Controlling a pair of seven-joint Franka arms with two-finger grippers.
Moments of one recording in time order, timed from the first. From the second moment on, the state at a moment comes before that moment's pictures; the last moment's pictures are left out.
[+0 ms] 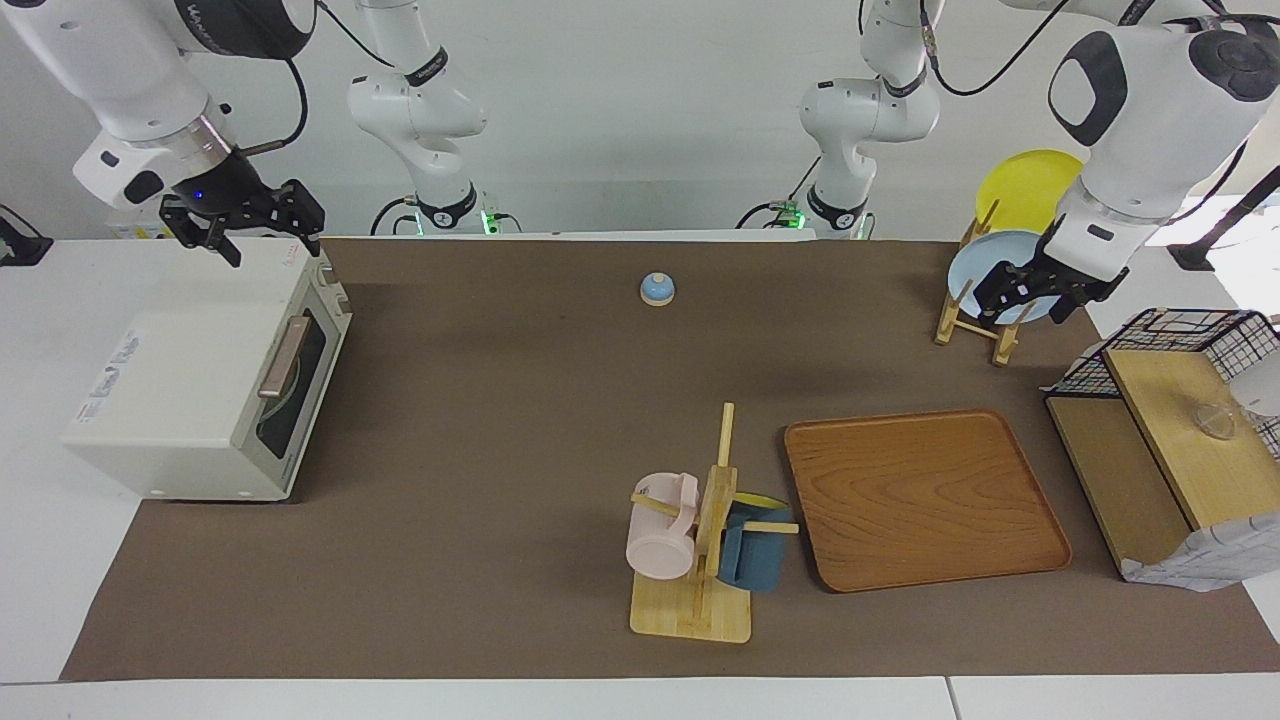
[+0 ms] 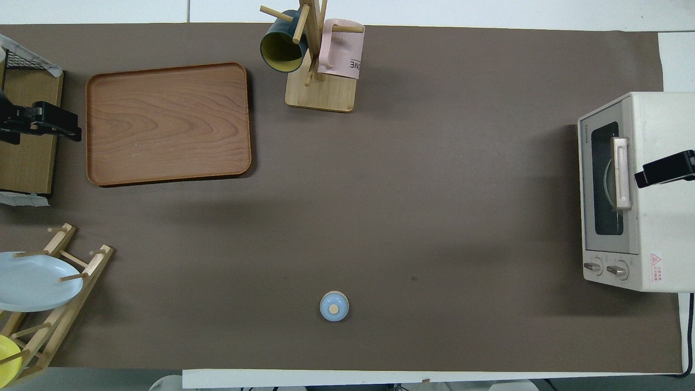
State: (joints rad) left arm -0.18 0.05 0.09 -1.62 0.03 1.65 -0.04; right arm -0.06 -0.06 -0.04 -1.64 0.00 1.46 -0.23
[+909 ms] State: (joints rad) left arm -0.18 0.01 0.09 -1.62 -0.01 1.56 -0.04; right arm -0.04 -0.06 -0.04 -1.65 0.00 1.47 -0.23
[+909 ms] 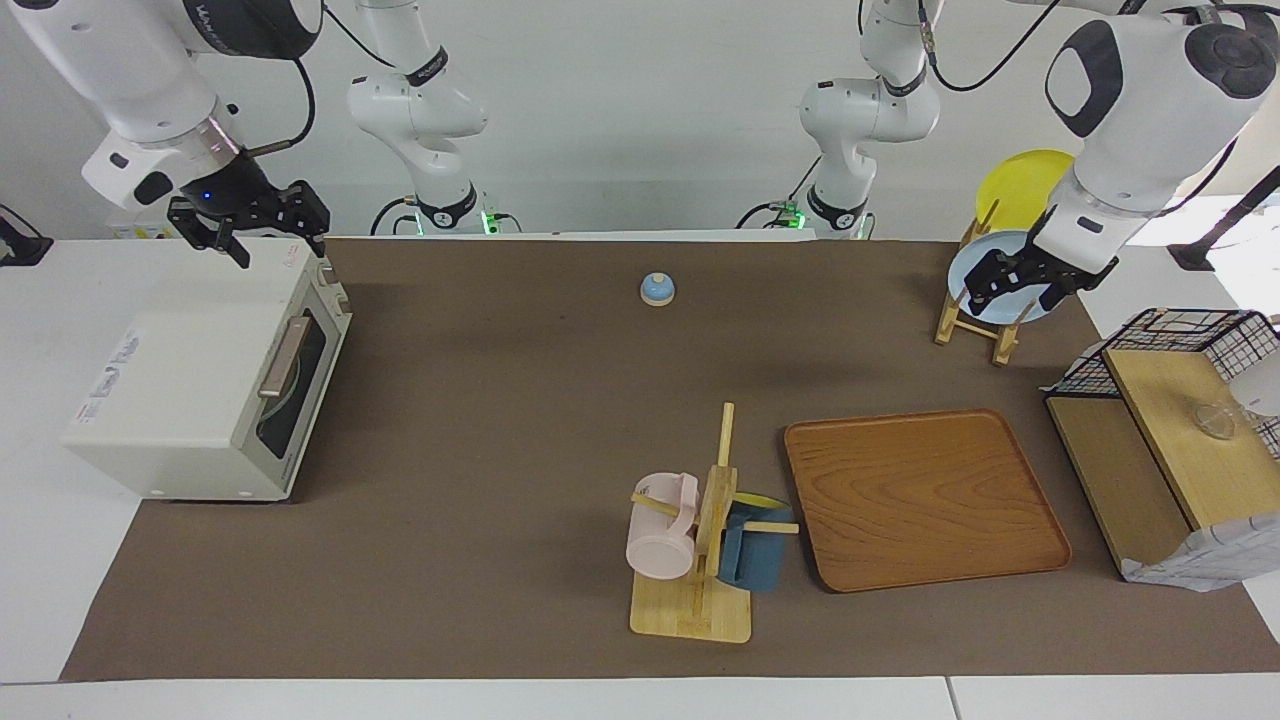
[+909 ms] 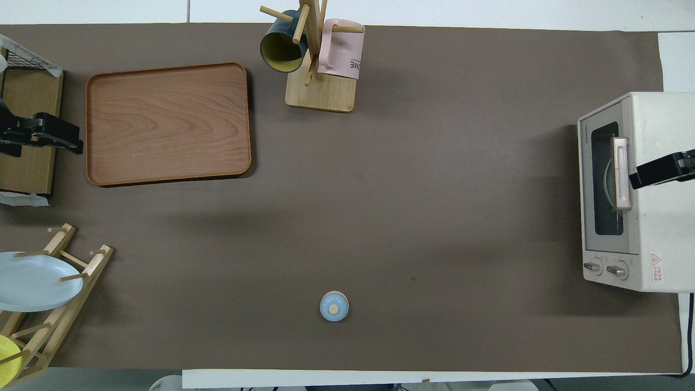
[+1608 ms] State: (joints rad) left arm -0.17 -0.02 0.09 -1.62 -0.02 1.56 -0.04; right arm -0.05 0.00 -0.05 -1.85 -0.09 1.75 -0.23
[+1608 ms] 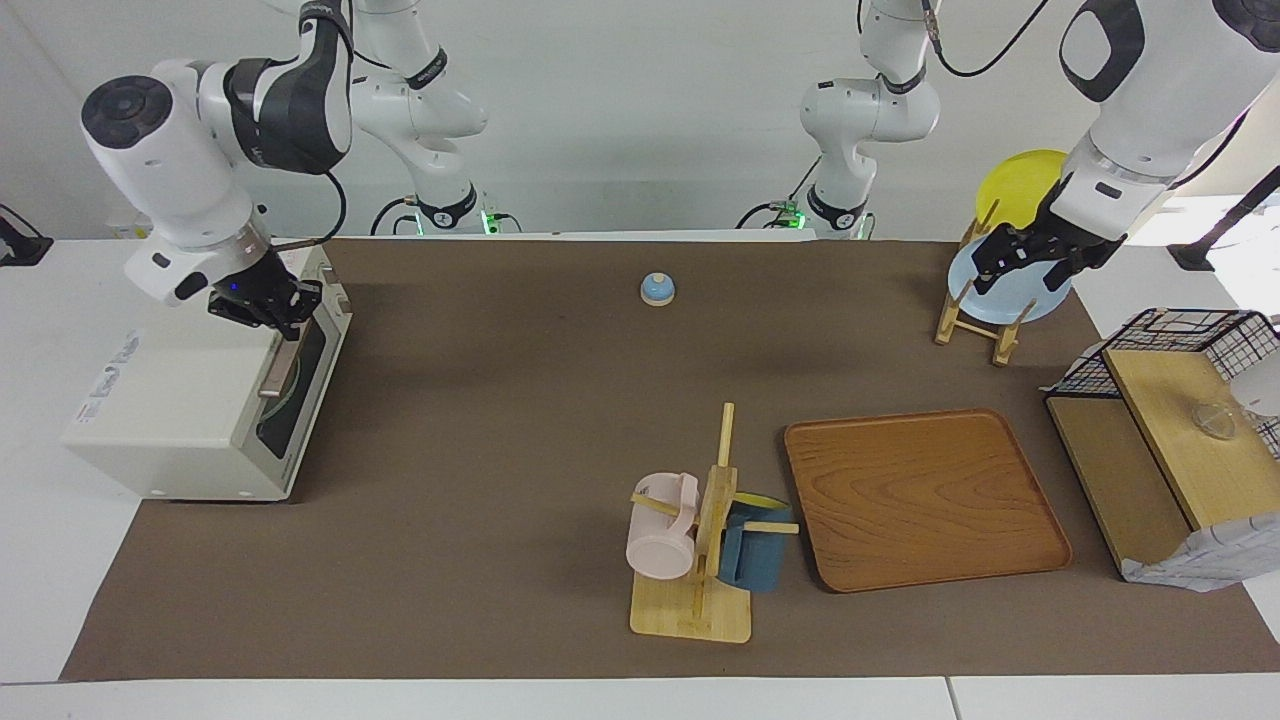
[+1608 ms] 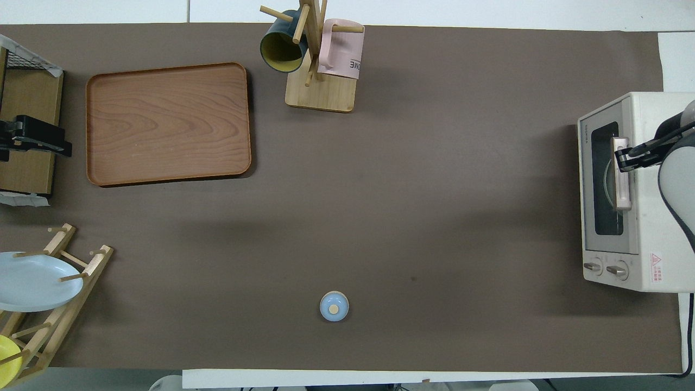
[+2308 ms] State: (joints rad) left arm -0.17 -0.02 0.09 -1.62 -0.02 1.56 -0.04; right arm -0.08 0.00 -0.05 -1.94 -0.13 1.81 -0.22
